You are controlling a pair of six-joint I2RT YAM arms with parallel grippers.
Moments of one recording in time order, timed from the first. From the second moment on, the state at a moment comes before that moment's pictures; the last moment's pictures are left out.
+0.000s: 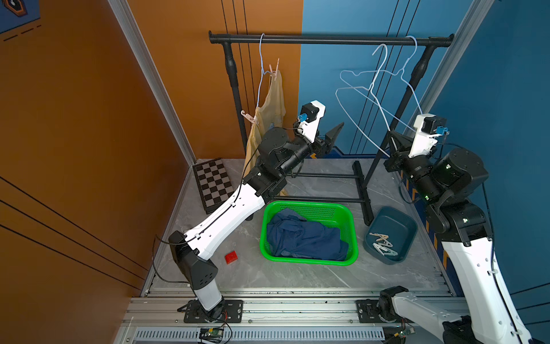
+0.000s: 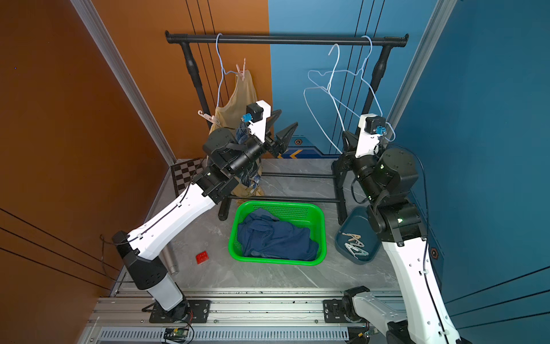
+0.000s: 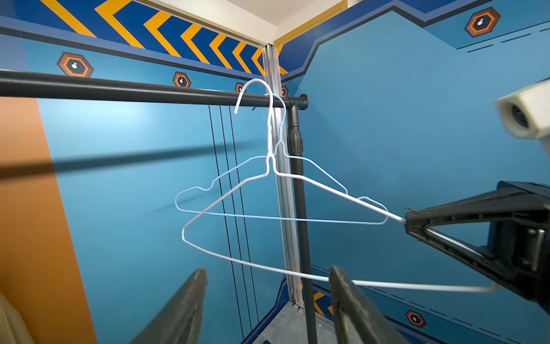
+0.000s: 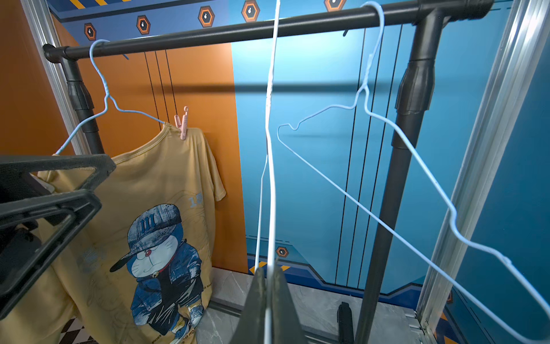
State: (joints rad) left arm -0.77 1.71 1.93 0.15 0.09 0.07; right arm 0.22 1.08 1.57 -0.36 -0.02 0.03
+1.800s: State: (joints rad) left arm -0.75 1.53 1.78 0.16 0.08 0.01; right arm 0.12 0.98 1.59 -0.42 -0.11 0.04
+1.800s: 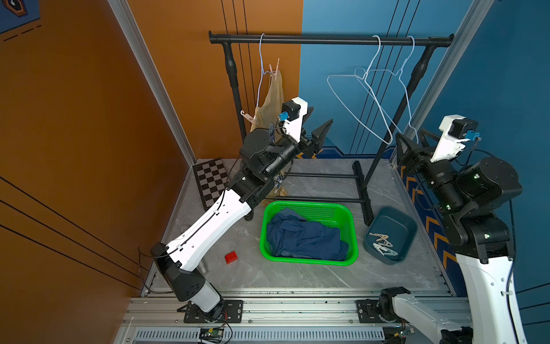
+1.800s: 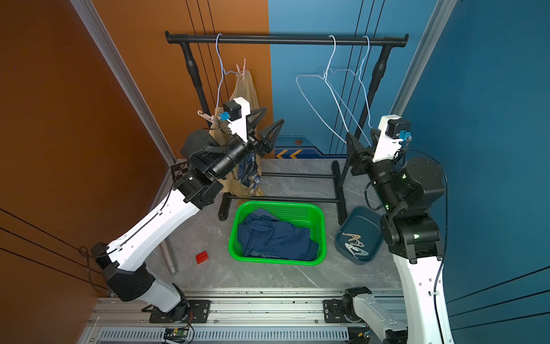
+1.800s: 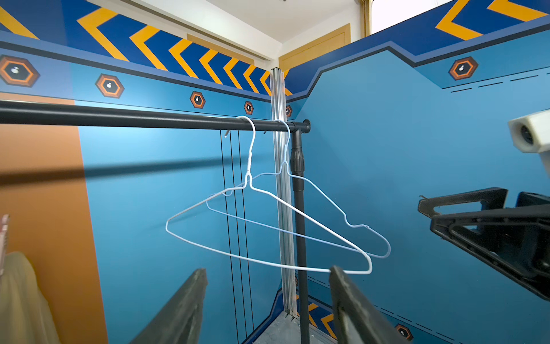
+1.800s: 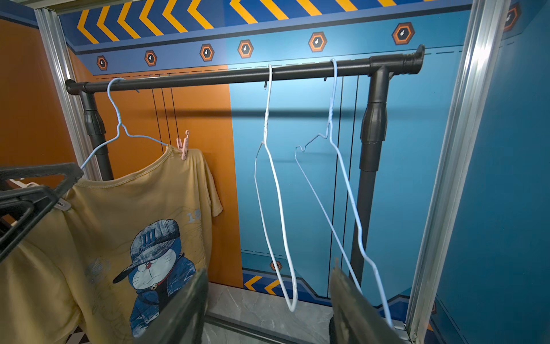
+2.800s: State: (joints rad) left arm -0.53 1.01 1.26 -0.08 -0.19 0.05; right arm 0.44 1.00 1.62 -0.55 -0.01 0.03
